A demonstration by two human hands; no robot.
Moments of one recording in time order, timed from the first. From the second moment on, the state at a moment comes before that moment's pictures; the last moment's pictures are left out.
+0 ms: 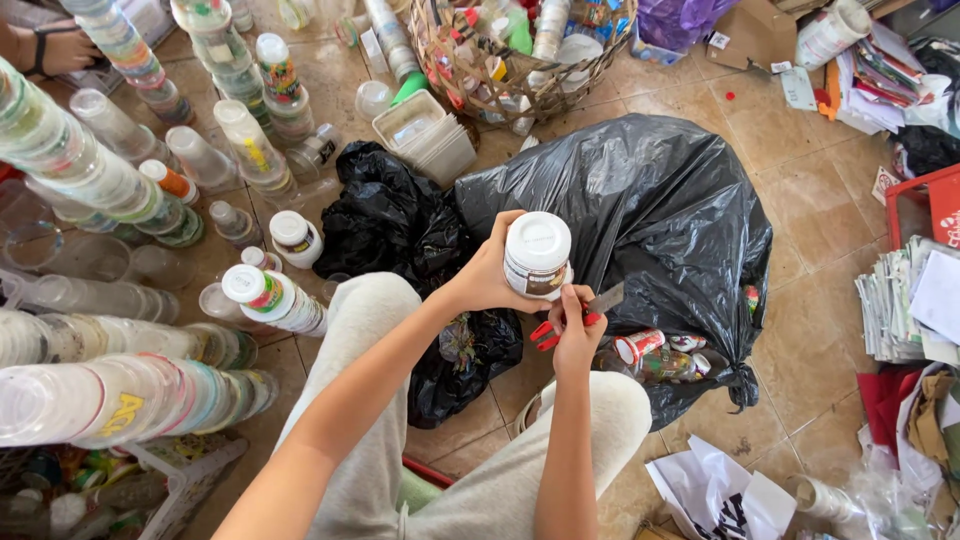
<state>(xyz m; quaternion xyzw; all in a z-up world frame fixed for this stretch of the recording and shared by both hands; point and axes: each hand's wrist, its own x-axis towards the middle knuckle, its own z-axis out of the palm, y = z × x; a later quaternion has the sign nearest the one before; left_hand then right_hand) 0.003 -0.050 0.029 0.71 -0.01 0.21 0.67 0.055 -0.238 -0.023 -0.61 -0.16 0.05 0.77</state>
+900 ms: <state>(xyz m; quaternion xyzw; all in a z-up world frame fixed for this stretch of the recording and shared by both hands) 0.019 -0.029 0.025 0.70 -0.01 0.21 0.69 0.041 -0.234 -0.013 -0.71 -0.17 0.01 0.69</state>
